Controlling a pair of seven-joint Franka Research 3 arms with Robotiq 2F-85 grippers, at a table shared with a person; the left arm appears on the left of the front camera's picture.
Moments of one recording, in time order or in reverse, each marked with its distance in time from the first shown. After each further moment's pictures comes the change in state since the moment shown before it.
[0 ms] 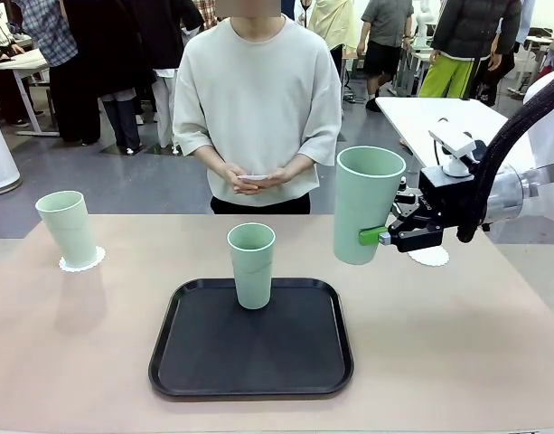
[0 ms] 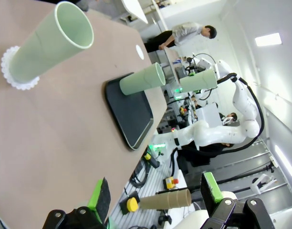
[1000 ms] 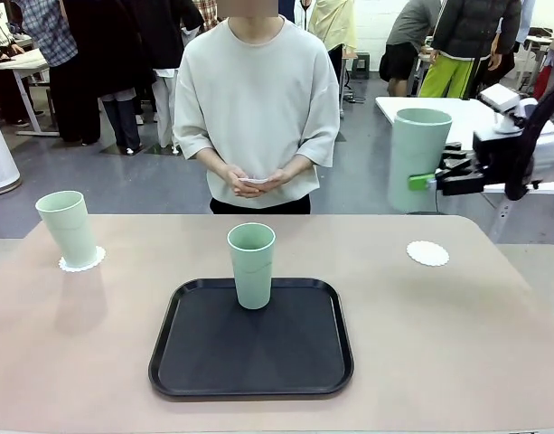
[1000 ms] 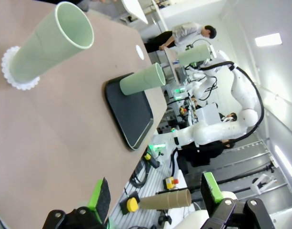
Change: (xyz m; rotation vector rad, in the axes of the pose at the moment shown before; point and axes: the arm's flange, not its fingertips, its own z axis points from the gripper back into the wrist) left arm 0.000 0.000 0.000 0.000 -0.001 0.000; right arm 0.000 -0.078 0.131 -0.259 0.037 -0.118
